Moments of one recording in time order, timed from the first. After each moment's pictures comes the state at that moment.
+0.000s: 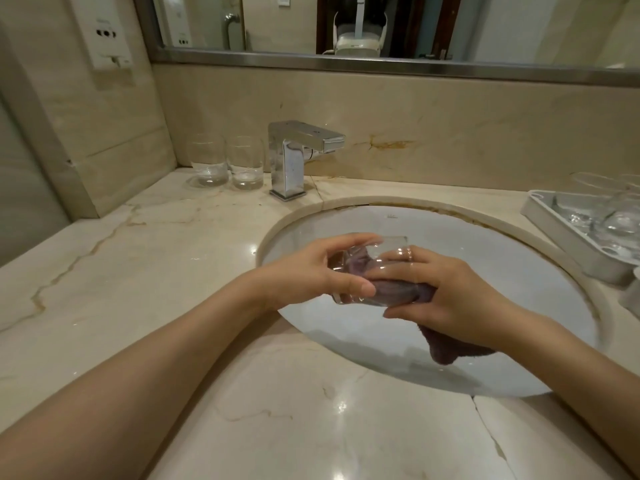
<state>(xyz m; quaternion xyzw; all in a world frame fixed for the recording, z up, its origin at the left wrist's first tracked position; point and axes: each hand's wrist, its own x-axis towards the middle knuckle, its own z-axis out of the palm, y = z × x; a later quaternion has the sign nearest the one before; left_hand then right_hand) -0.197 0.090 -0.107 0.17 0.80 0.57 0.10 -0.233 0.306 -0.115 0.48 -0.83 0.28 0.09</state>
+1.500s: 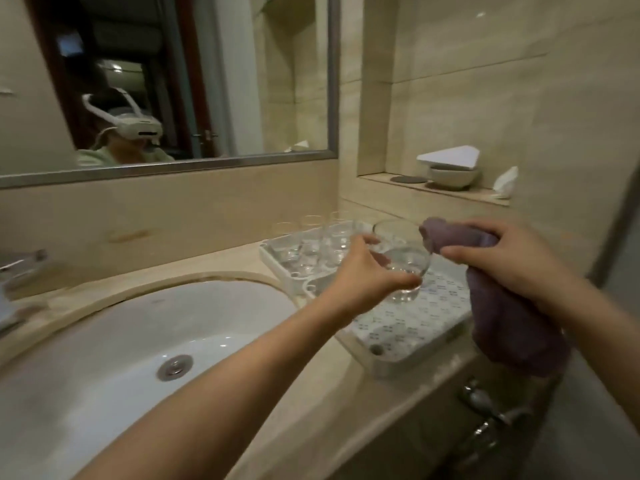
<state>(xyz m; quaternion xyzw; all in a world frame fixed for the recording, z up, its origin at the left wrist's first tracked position) -0.190 0.446 -0.034 0.29 0.76 0.57 0.10 -0.096 0.610 0.005 -0.09 -0.88 0.38 0.28</state>
